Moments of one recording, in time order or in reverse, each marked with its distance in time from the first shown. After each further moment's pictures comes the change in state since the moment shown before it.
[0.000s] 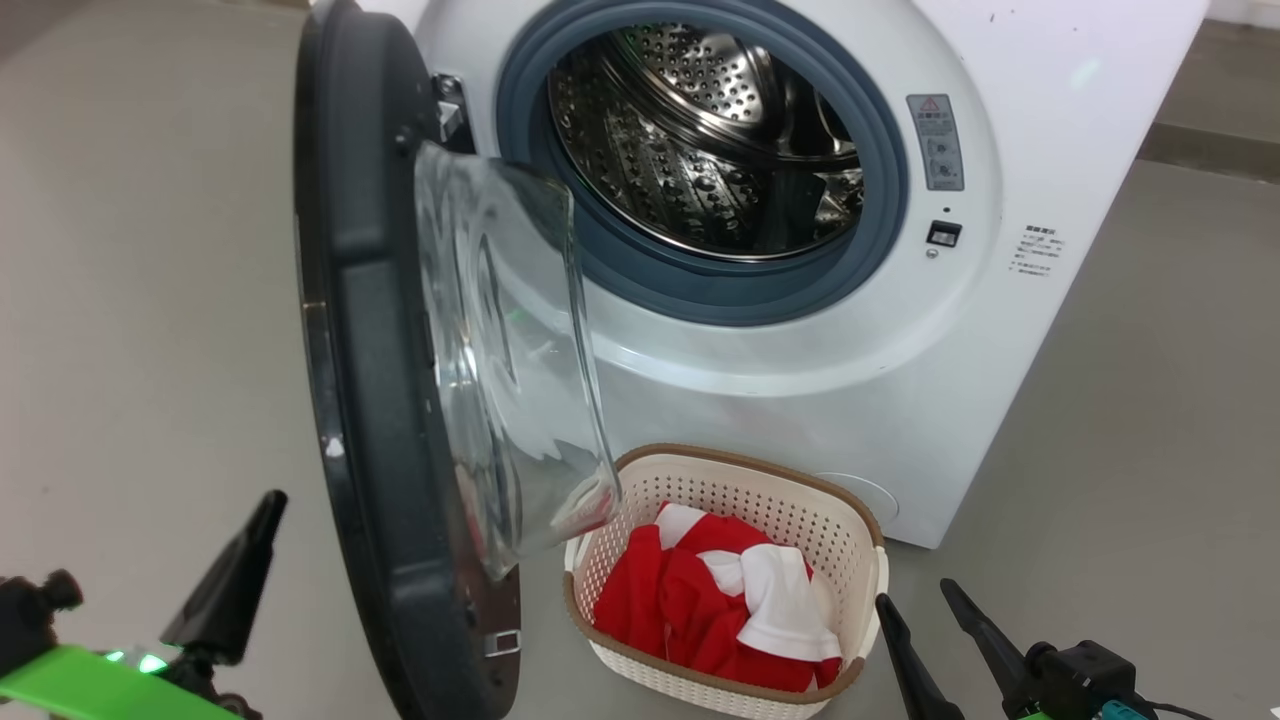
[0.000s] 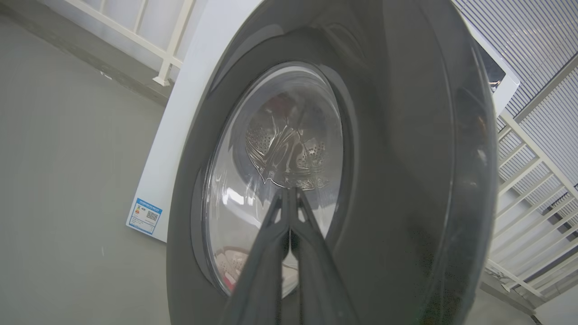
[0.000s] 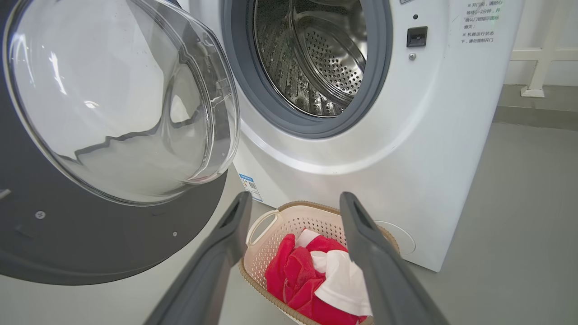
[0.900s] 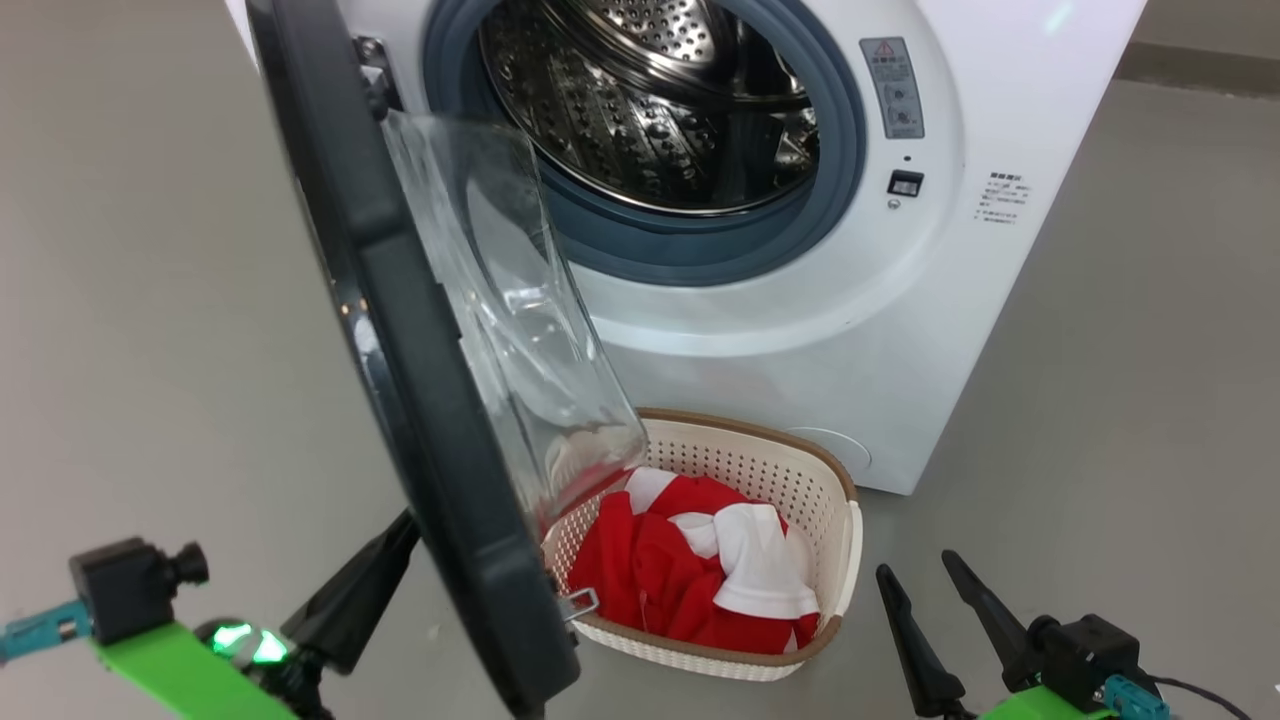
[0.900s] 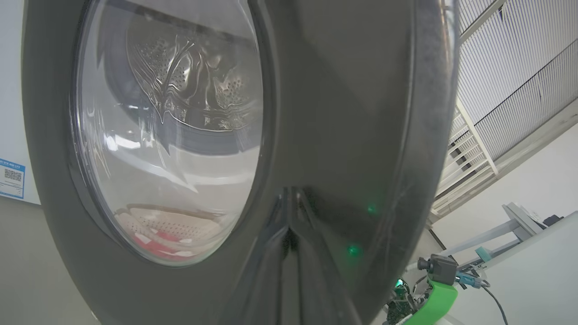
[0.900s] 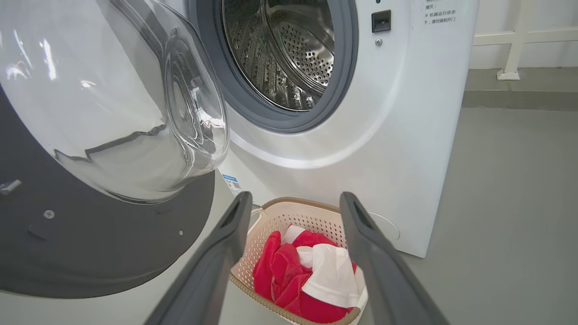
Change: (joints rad) left arm -0.195 0.185 -0.424 -0.175 -0.224 0.002 -0.082; right arm -0.035 0.005 -0.008 -0.001 -0.001 0.000 0.000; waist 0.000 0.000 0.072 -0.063
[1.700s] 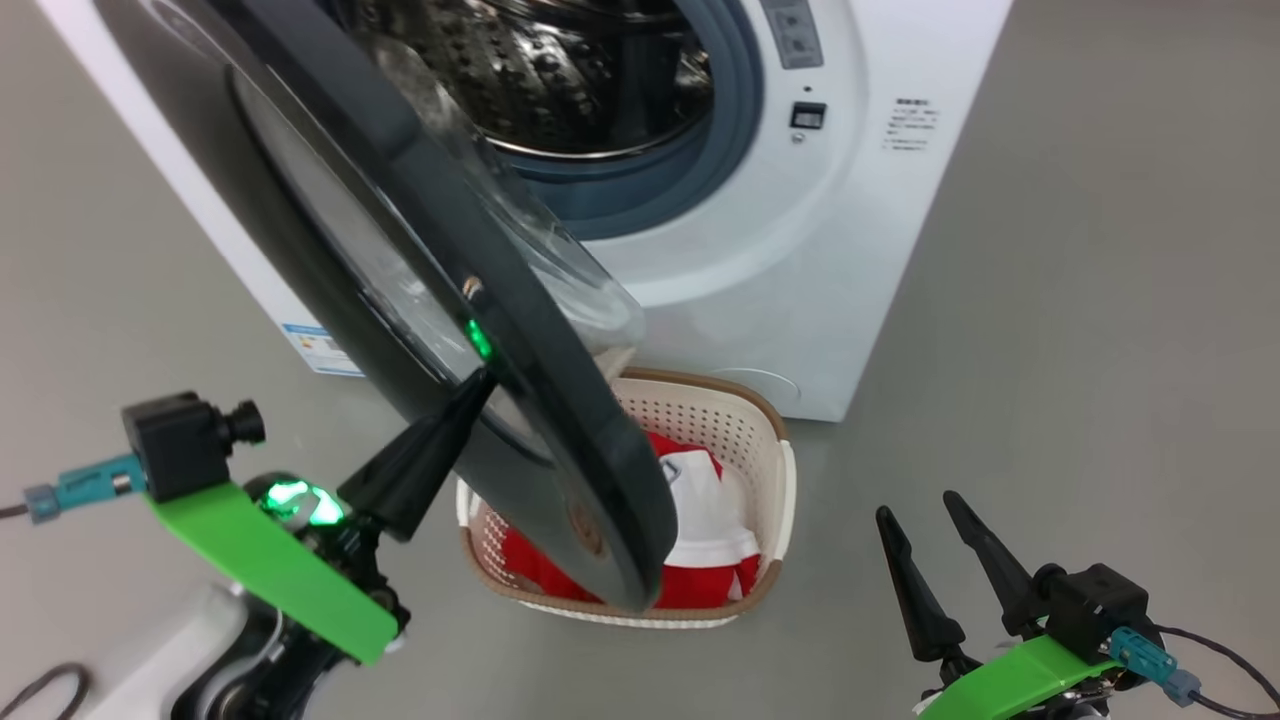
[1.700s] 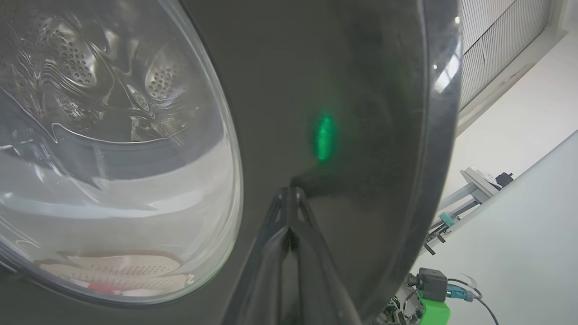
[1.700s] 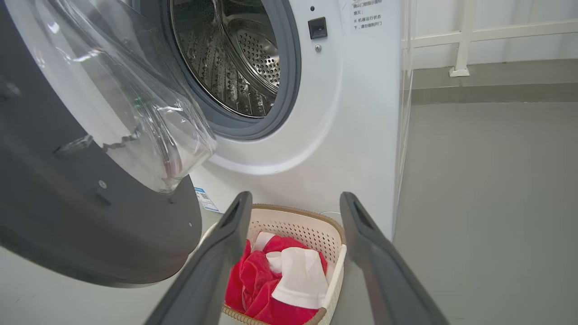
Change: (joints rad) left arm -0.317 -0.067 -0.158 0.082 -0.027 0.000 -0.009; right arm -0.073 0.000 -0.010 -0.016 -0.004 0.000 0.000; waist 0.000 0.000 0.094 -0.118
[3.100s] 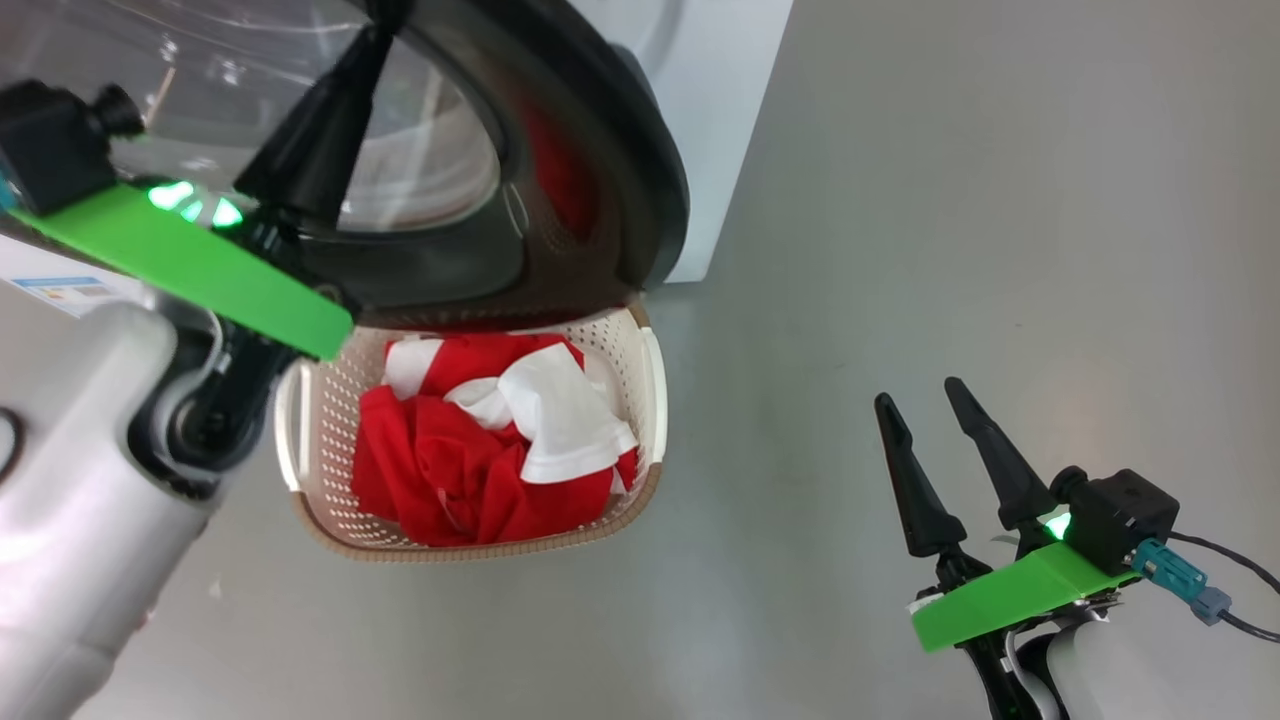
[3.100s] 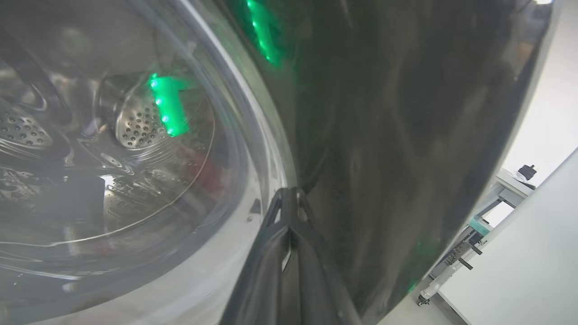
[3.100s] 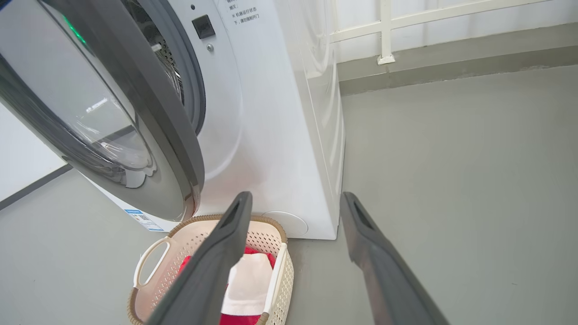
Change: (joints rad) left arm -0.379 -0.158 0.098 0.334 0.147 0.000 -0.003; right arm -0.136 0.000 0.002 -0.054 0.055 0.000 0.000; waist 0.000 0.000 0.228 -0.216
